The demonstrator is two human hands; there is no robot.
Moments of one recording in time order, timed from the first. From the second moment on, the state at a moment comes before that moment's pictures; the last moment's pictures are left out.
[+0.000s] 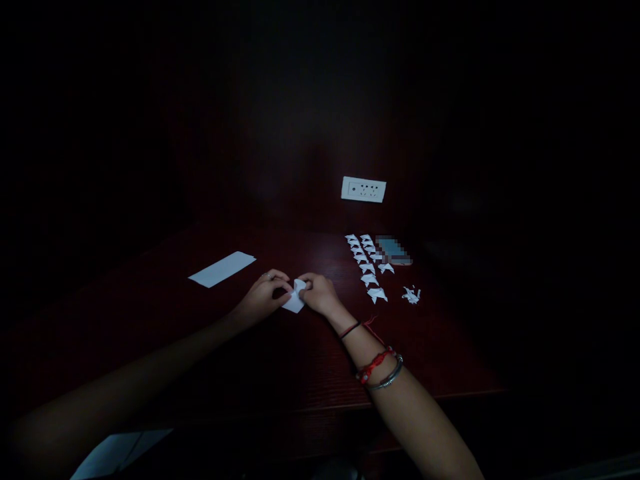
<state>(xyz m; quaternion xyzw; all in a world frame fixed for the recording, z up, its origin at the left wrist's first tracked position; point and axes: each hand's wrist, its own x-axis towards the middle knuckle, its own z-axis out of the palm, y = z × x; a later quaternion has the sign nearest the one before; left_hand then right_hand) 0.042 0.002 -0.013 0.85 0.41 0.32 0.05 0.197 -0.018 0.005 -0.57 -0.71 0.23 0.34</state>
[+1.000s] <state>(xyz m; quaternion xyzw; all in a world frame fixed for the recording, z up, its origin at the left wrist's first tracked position) 0.043 -0.010 -0.003 0.83 0.47 0.30 0.03 0.193 -0.024 0.013 -0.59 -0.71 0.21 0.32</state>
